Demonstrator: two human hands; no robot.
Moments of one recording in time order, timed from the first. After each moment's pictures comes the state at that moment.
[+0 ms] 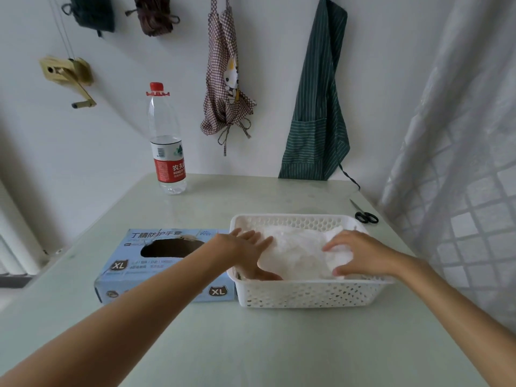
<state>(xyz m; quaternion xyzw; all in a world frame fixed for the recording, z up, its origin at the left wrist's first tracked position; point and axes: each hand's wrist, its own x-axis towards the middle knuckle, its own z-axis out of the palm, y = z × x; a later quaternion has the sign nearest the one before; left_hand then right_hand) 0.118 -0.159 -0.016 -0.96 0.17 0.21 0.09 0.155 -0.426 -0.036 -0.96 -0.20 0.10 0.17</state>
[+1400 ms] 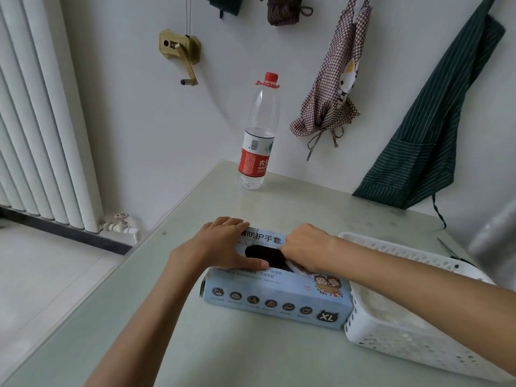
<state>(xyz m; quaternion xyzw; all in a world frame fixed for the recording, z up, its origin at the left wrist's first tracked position) 0.081 0.058 -0.049 -0.99 -0.01 0.05 -0.16 0.144 -0.109 -0.011 -0.78 -0.50 0.02 -0.38</state>
